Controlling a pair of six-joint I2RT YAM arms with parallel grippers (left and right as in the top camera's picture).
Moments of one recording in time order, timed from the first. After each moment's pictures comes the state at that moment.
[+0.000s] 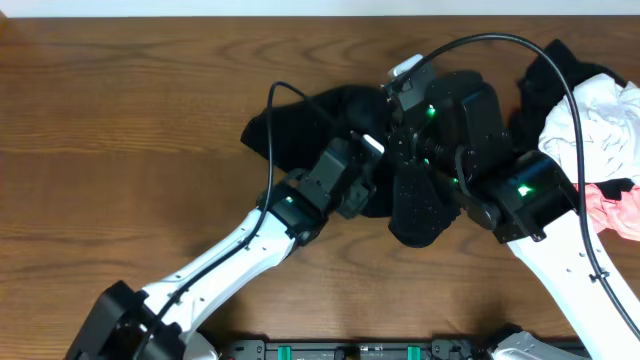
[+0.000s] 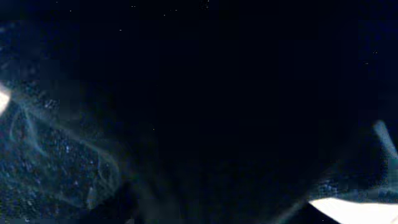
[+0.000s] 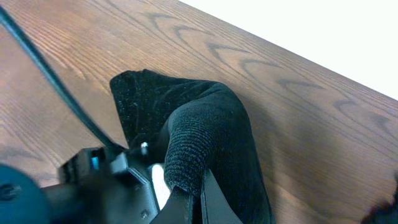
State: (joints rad) left arm -0.75 1.51 0.97 -0.27 -0.09 -0.02; right arm 0.55 1.32 1.45 -0.80 0.03 0.02
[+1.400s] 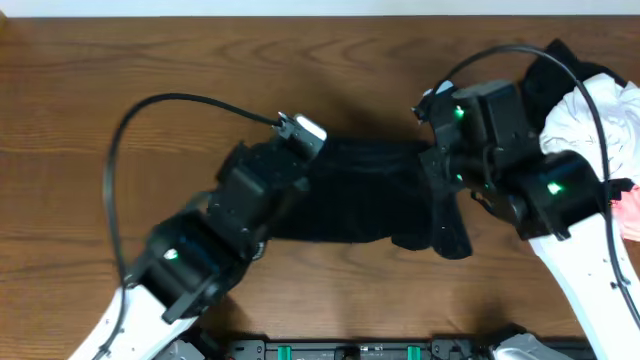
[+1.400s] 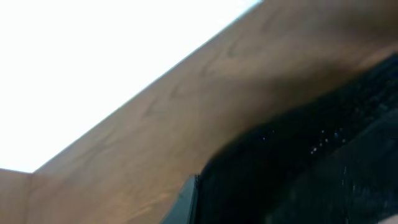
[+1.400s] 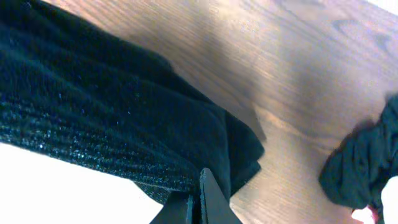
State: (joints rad) left arm -0.73 1.09 1.31 -0.85 -0.46 0.17; right arm 0.43 1.27 1.45 -1.09 -0.01 -0.05
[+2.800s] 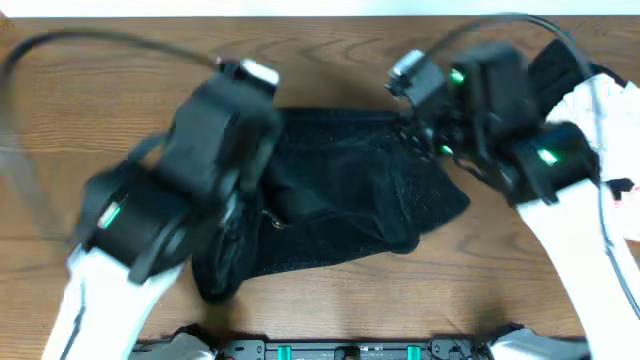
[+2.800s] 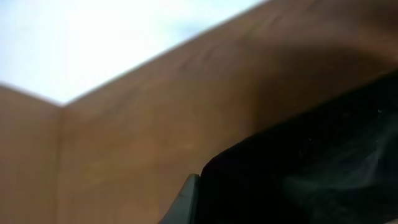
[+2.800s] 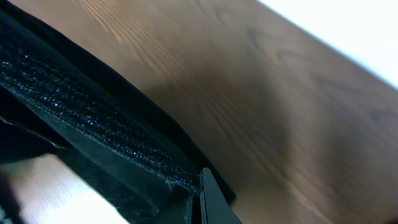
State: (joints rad) left arm -0.59 1.35 1.89 -1.37 -0.48 0.01; right arm 0.43 1.43 1.61 -1.02 -0.21 -0.19
